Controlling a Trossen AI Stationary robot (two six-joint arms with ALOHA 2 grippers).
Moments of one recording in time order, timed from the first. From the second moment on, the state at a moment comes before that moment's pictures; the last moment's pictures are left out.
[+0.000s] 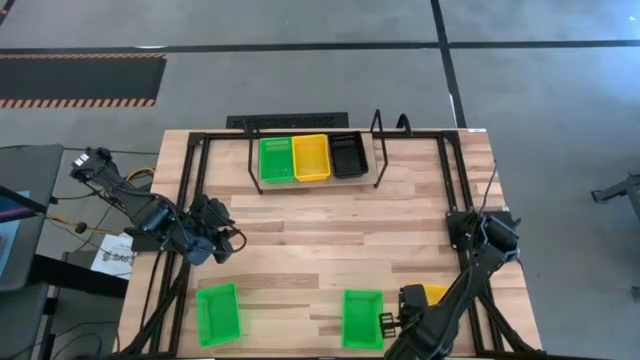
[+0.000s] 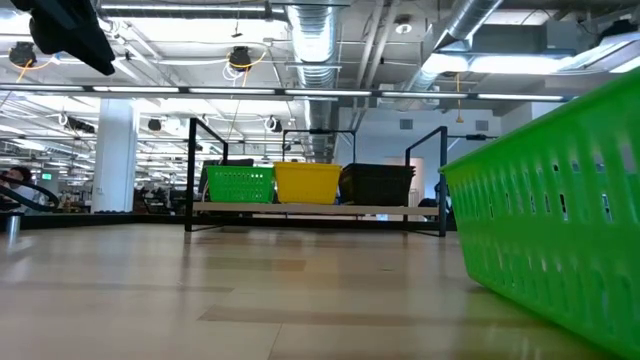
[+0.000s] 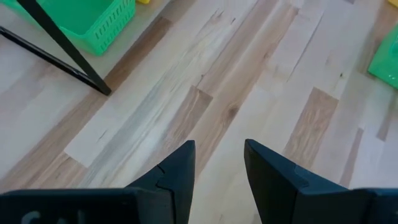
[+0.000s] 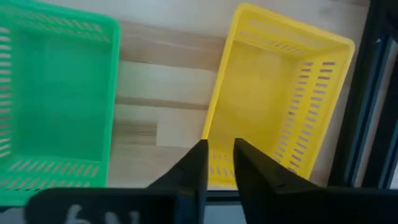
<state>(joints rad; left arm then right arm) -0.62 0.95 0.91 -1.13 -0.59 -1.11 0.86 2.05 1.86 -1.57 0.00 2.31</state>
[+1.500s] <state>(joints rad) -0.62 0.95 0.91 -1.13 -0.56 -0.96 0.79 2.05 1.51 -1.21 -0.23 2.33</state>
